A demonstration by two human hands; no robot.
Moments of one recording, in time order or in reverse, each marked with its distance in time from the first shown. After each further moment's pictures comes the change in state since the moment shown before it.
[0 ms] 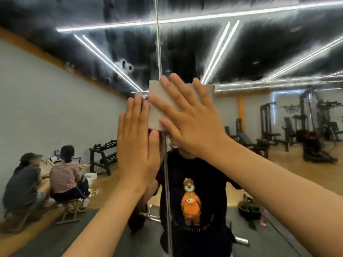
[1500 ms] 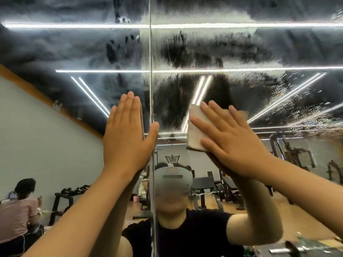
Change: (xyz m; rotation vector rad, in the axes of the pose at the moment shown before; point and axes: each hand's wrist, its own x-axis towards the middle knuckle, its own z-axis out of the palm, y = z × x) left_hand -0.174 -0.002 0.021 0.192 0.093 0.049; right_hand -0.258 -0.037 -0.007 -0.092 -0.185 0.077
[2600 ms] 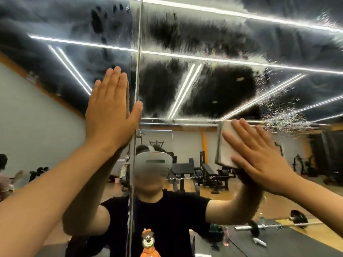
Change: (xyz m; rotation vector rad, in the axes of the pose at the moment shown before) left_hand 0.000 0.003 -0.002 -0.009 0.019 0.031; right_hand -0.113 0.052 -0.002 0.016 -0.091 0.034
